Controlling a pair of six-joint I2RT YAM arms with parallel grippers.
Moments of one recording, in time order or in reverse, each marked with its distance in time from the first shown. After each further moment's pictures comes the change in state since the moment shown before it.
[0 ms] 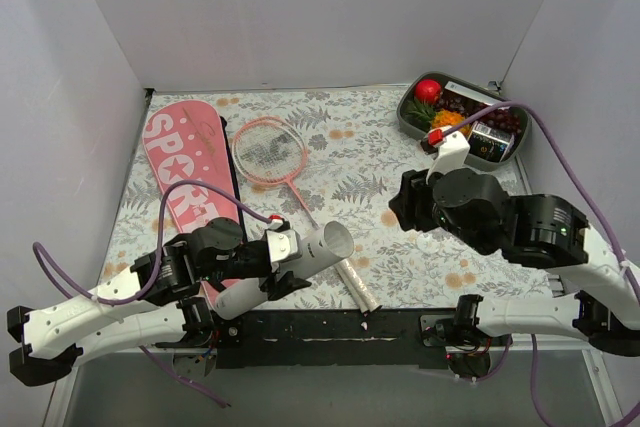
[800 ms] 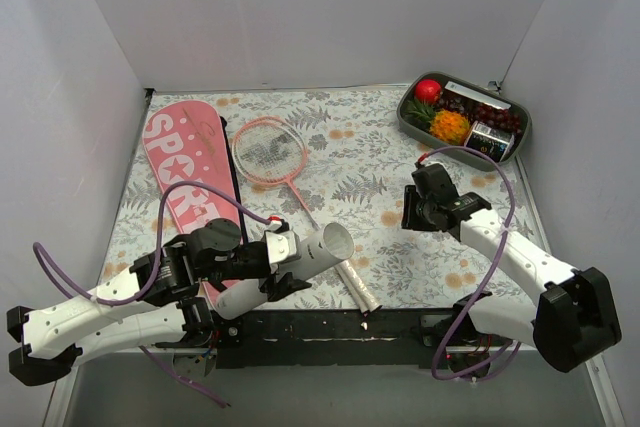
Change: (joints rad) left arm -0.006 -0.006 -0.005 0.010 0.006 -0.001; right arm -0.781 0.128 -0.848 0.570 -0.421 -0.088
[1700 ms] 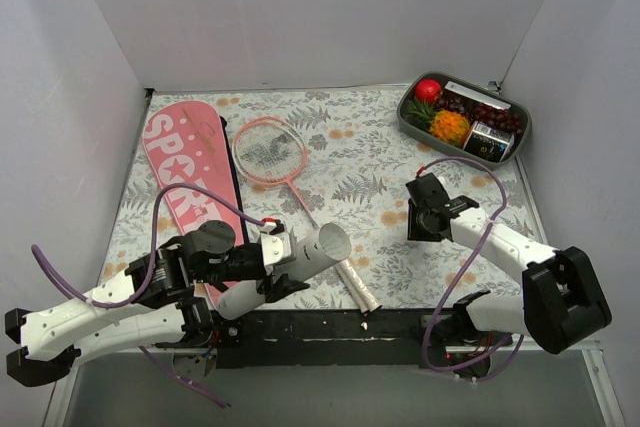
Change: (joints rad) left arm -0.008 -0.032 -0.005 0.003 -0.002 -0.004; right arm -0.009 0.103 -0.075 0.026 0.088 0.007
